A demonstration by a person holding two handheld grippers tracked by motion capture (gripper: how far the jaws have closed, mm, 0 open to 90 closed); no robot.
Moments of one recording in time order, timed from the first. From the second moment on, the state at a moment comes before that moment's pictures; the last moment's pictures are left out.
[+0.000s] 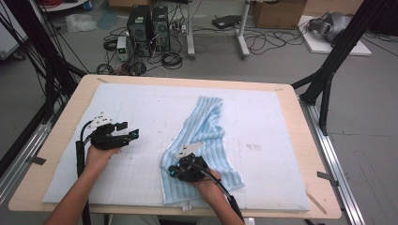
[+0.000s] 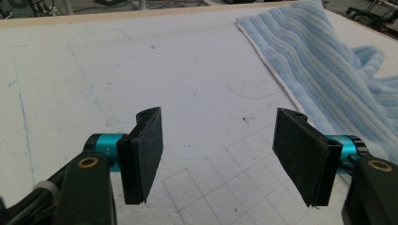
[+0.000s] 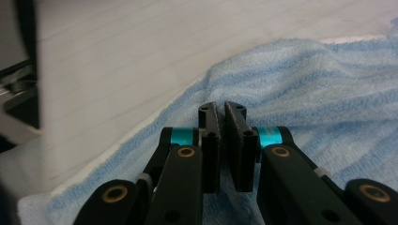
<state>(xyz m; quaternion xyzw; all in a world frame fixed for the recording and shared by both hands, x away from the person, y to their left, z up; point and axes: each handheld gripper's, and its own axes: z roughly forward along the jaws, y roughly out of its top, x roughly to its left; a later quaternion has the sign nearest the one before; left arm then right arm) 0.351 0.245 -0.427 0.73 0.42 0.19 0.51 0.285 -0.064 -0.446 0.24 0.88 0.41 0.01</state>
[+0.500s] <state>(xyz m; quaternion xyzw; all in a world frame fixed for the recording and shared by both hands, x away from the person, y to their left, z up) 0.353 0.242 -0.429 0.73 0.42 0.19 0.51 0.296 -0.136 -0.412 0.32 0.81 0.48 0.11</state>
